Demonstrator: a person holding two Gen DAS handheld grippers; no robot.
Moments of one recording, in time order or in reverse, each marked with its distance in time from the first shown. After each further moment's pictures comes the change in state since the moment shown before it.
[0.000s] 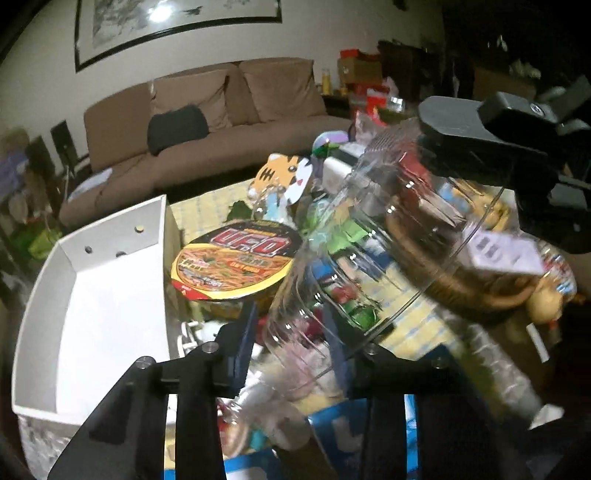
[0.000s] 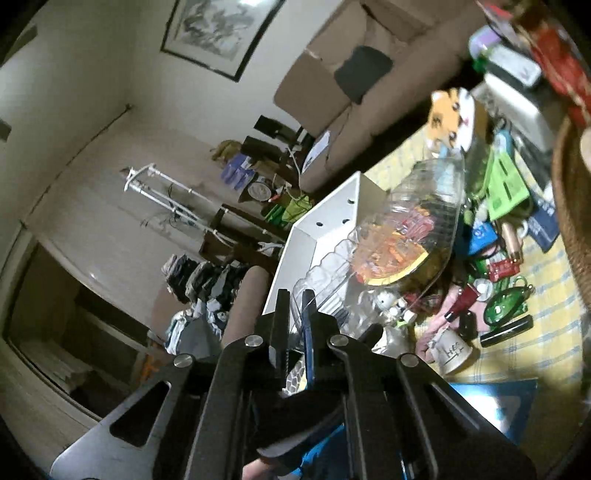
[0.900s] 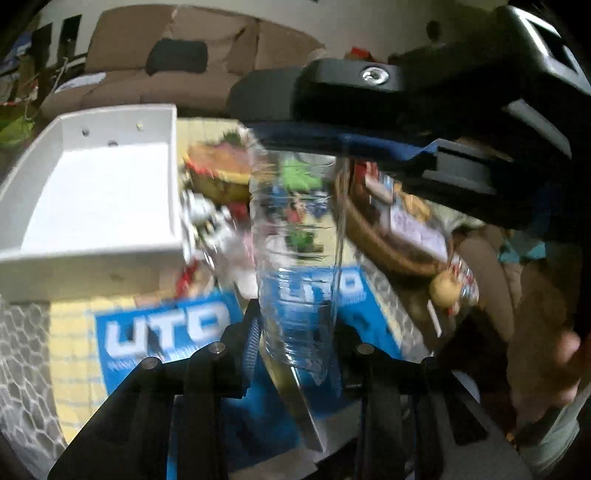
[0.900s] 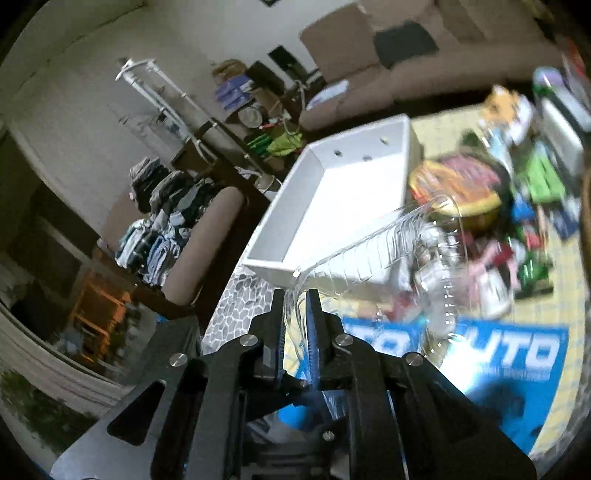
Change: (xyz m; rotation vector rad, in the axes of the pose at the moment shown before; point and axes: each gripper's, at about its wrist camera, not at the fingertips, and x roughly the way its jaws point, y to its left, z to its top) left arm -0.104 0.059 -0.077 -0.312 0.126 -0.291; right arm 0.077 0.131 -0.095 -0.285 0.243 -0.197
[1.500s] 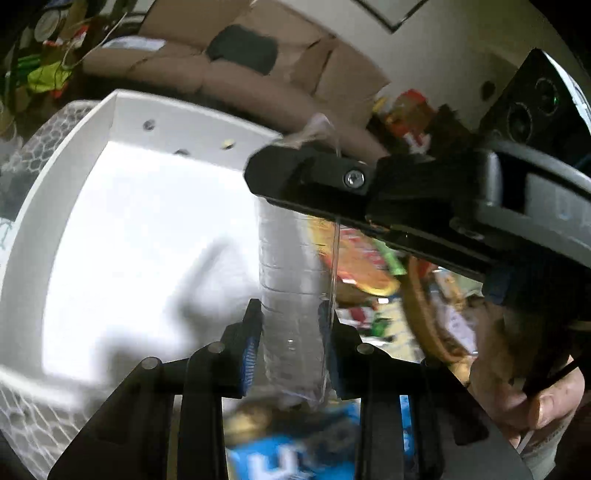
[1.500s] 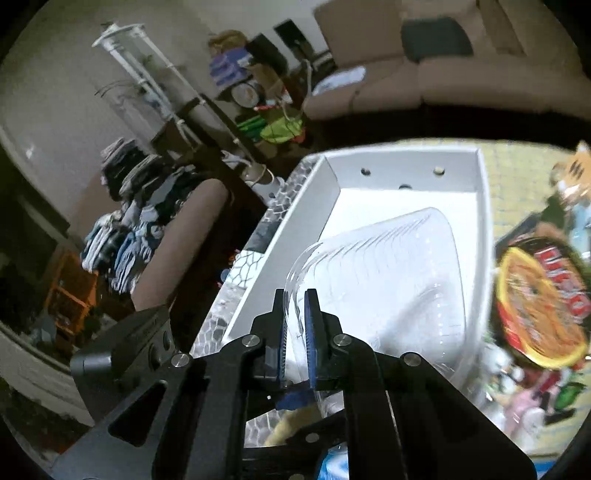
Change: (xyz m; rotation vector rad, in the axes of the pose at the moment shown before) left arm 0.038 0.199 0.114 -0.234 0.008 0.005; right arm 0.192 0.026 0.126 -0.029 0.106 -0.058
